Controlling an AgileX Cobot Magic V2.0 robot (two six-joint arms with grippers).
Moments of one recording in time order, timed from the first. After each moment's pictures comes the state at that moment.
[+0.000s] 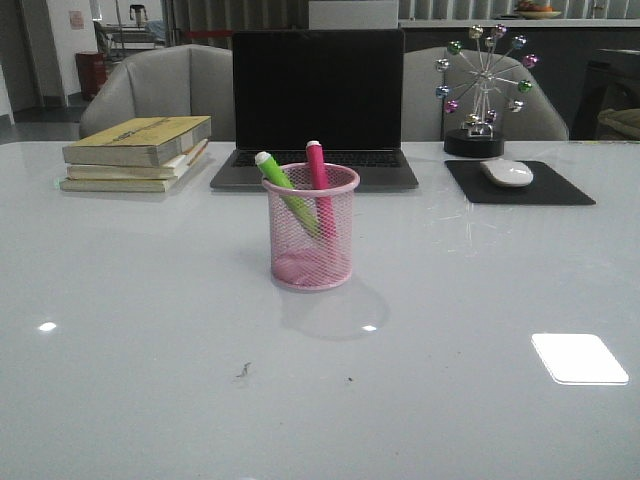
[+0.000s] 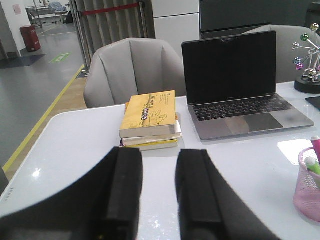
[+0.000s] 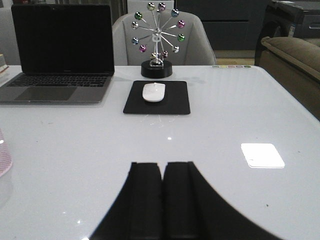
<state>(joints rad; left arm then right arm) -0.10 0.55 -0.52 -0.35 0.13 0.44 -0.09 0.17 -0.14 0.16 0.16 -0.09</state>
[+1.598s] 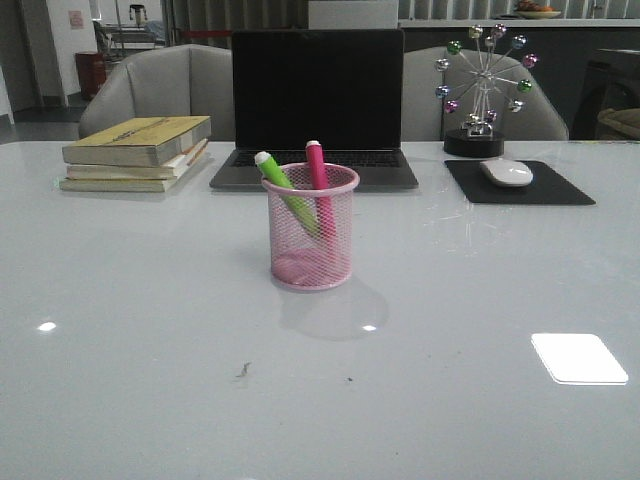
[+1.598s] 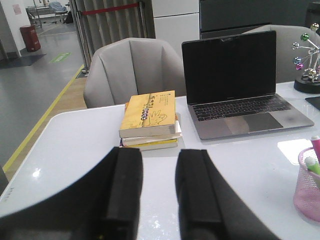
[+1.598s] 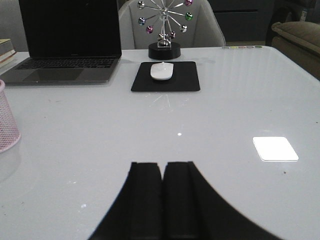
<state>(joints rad) -0.10 0.55 -0.52 -0.35 0.13 0.44 -0.03 -0.01 0.03 0.04 0.17 0.06</state>
